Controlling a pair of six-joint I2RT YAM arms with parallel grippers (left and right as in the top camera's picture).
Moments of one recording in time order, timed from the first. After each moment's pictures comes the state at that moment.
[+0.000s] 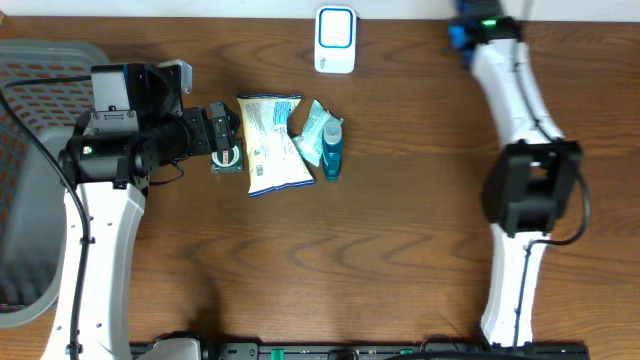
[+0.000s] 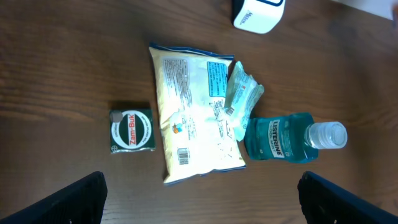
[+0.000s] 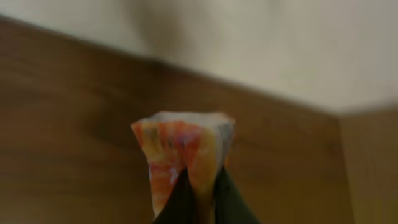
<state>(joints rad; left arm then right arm) 0.04 1.36 1.34 -0.89 0.36 -0.16 0.03 2.40 2.25 -0.69 0.46 -0.32</state>
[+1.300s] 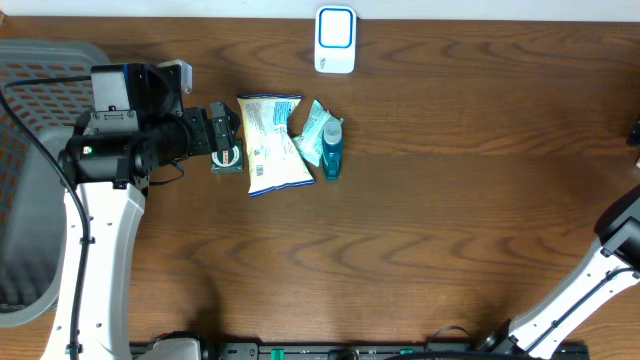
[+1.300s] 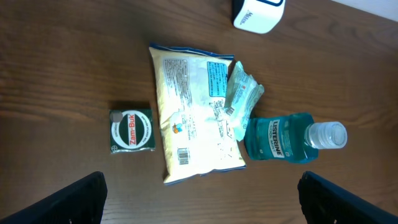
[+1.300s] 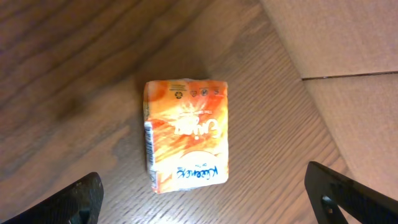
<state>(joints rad) 0.04 1.36 1.34 -0.89 0.36 -0.16 -0.68 2.39 2.10 -0.82 0.33 -0.18</state>
